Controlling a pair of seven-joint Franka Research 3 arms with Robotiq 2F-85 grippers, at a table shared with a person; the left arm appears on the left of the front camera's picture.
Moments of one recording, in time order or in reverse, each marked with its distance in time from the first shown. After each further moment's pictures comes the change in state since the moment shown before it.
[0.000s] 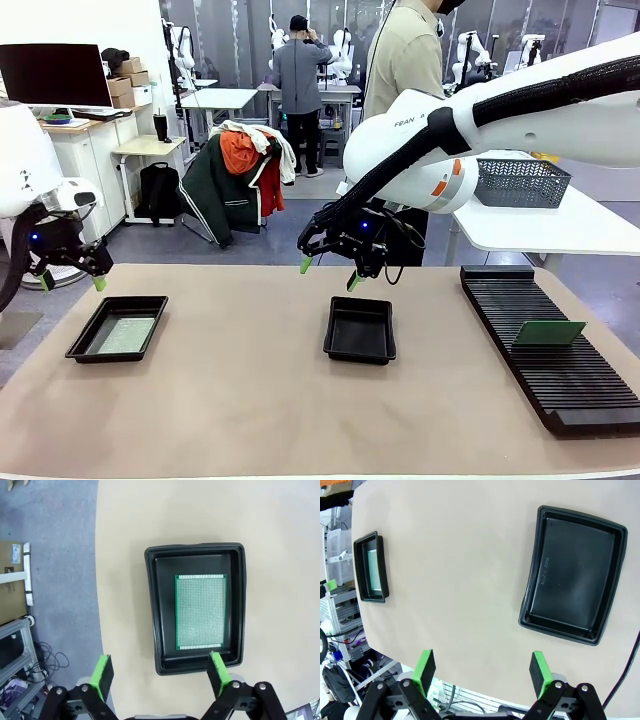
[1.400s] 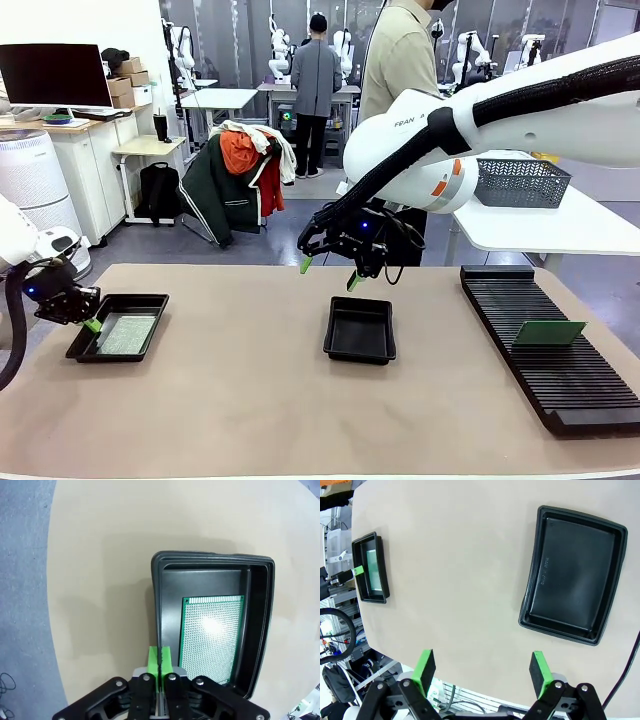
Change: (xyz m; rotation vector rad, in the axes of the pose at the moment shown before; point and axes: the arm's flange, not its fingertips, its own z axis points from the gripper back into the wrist) left arm -0.007 0.055 -0.117 -0.330 -0.037 0.085; right arm 0.000 0.000 0.000 0.000 0.000 0.000
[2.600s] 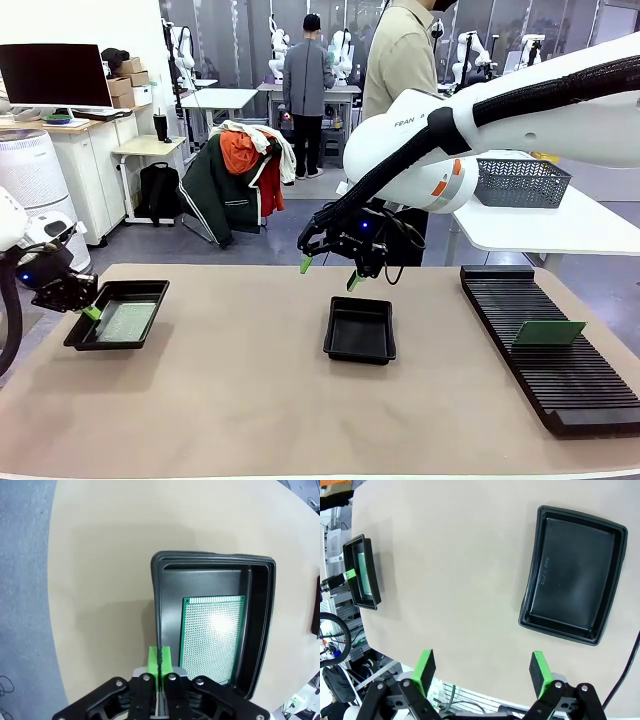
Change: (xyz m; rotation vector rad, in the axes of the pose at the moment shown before) left arm -0.002 -0.012 0.029 -0.027 -0.021 -0.008; right arm 0.000 0.000 0.000 0.000 0.000 0.000
